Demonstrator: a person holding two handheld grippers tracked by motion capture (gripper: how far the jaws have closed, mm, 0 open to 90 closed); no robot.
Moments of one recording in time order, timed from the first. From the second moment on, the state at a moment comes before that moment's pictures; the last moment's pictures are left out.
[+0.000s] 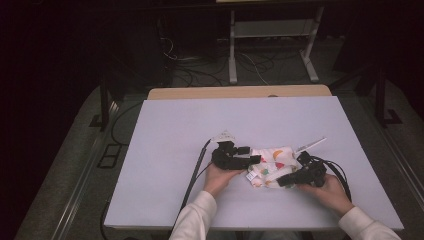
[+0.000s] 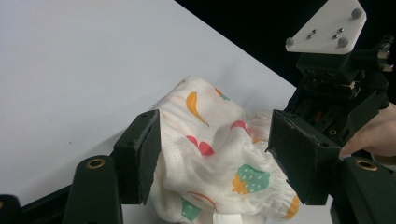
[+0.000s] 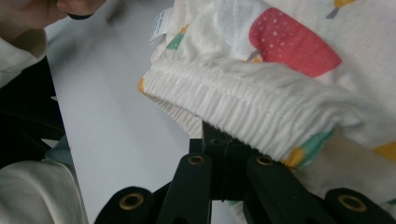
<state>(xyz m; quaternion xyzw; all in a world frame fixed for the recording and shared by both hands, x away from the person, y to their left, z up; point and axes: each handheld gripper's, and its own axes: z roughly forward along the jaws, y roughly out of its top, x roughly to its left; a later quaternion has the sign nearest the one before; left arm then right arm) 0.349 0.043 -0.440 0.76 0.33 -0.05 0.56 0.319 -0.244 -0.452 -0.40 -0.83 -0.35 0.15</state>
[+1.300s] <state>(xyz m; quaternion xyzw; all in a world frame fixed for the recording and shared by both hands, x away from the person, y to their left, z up) 0.354 0.043 -0.423 0.77 0.32 -0.03 0.55 0.319 -0.278 -0.381 -0.37 -0.82 -0.43 0.08</state>
